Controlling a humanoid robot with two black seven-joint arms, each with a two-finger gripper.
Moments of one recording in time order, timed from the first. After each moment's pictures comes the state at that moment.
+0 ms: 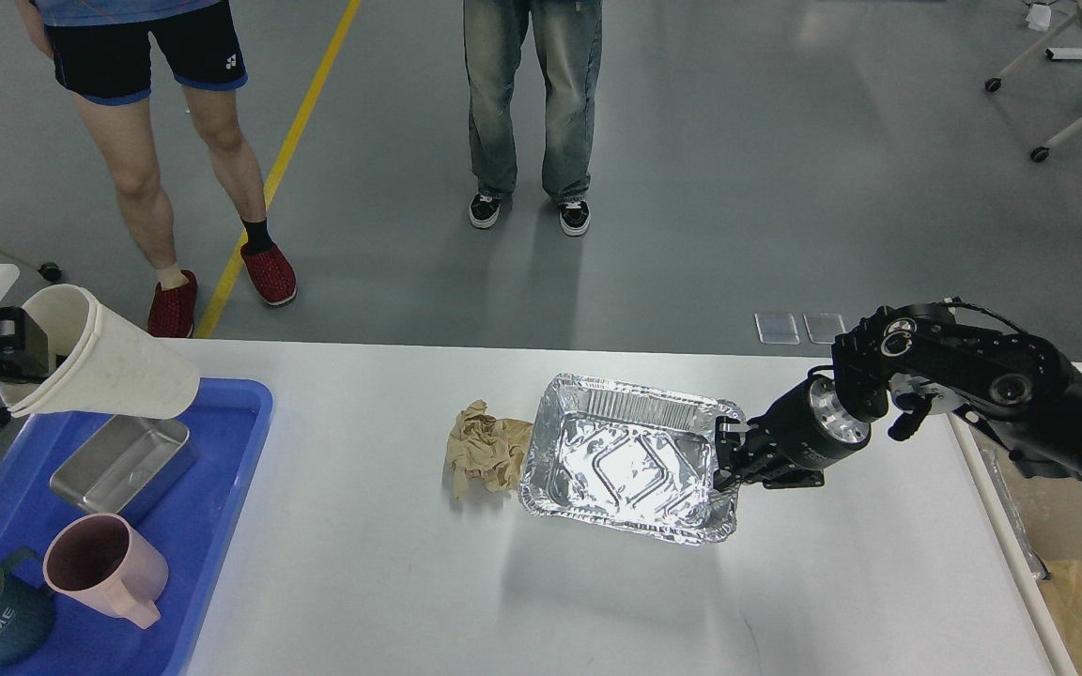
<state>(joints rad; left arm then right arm) -1.38 1.43 -0.15 -1.74 0.54 -0.85 0.46 1.06 -0.42 0.05 0.97 -0.53 0.78 -0.38</state>
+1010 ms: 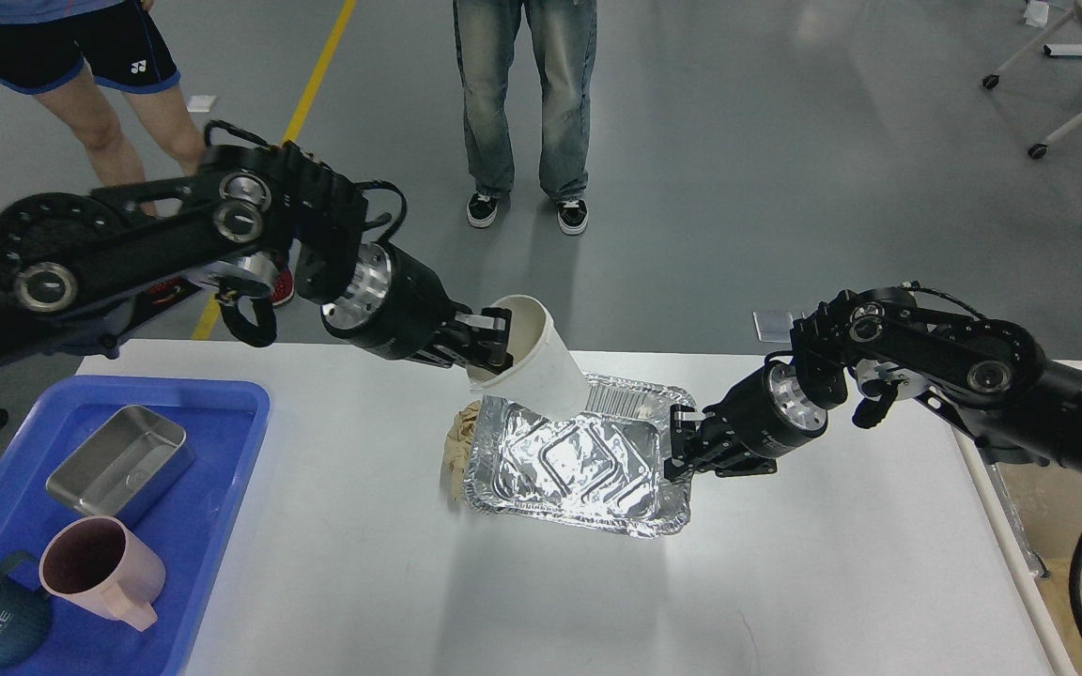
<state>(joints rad) -1.38 0.32 -0.10 -1.24 0.57 -0.70 0.53 1.09 -0.38 0.11 1.02 -0.52 0.79 -0.38</state>
